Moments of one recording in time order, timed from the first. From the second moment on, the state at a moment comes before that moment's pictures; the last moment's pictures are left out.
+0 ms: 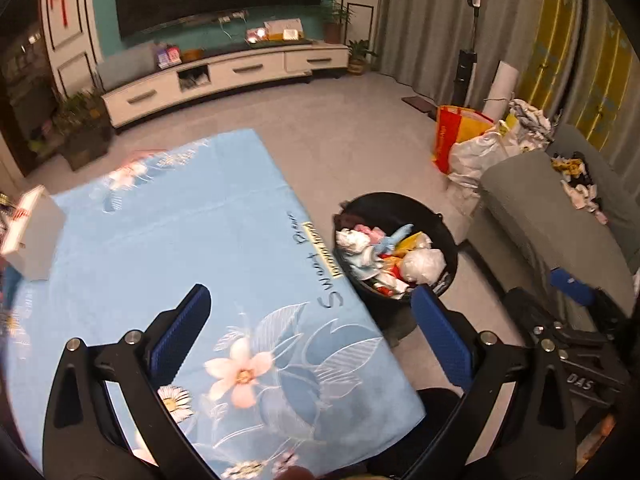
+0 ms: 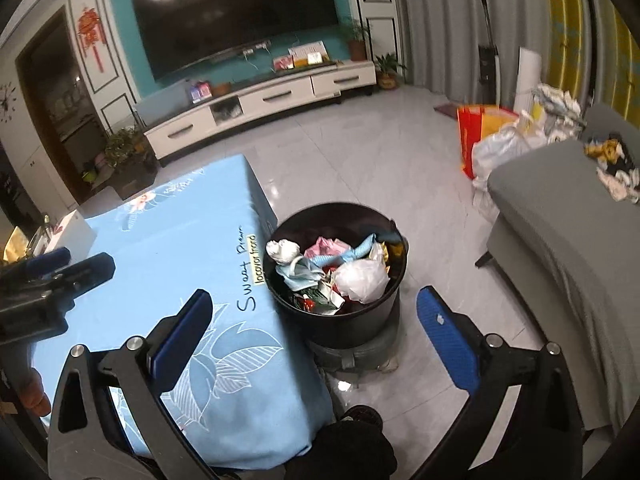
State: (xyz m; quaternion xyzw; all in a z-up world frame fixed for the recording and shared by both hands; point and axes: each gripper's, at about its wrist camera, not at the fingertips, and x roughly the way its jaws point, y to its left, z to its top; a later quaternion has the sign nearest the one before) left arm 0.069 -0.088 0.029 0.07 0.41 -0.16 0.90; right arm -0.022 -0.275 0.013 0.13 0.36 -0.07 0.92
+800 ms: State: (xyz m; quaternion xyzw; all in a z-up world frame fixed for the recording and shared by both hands) left arm 0.020 -0.072 0.034 0.07 0.39 -0.11 0.91; right arm -0.028 -0.252 0.007 0.10 0.38 -0.06 0.92
